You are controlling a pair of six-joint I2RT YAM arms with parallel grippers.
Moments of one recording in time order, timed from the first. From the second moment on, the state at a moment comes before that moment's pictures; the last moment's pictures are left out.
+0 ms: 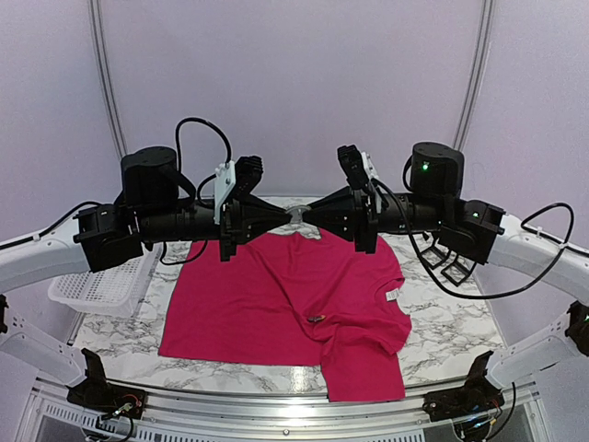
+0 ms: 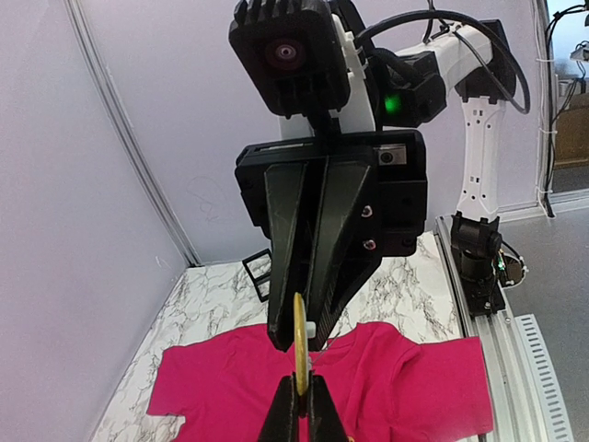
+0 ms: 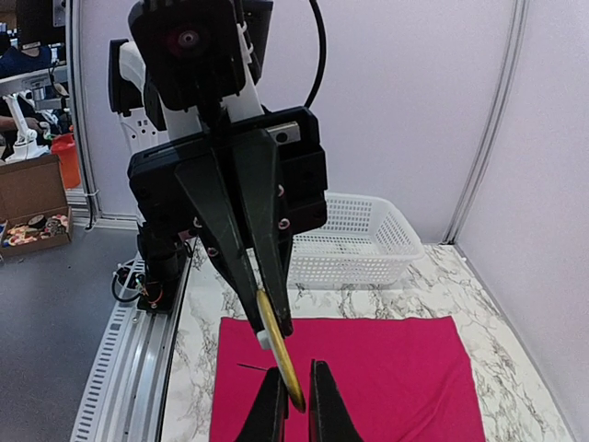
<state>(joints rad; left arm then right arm) -1.01 1.27 1.17 -0.01 0.34 0.33 0.87 1.25 1.17 -0.04 -0.62 -0.19</state>
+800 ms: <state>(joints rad) -0.63 1.46 0.83 0.03 -0.02 -0.28 0.44 1.33 0.79 0.15 -0.41 0.17</state>
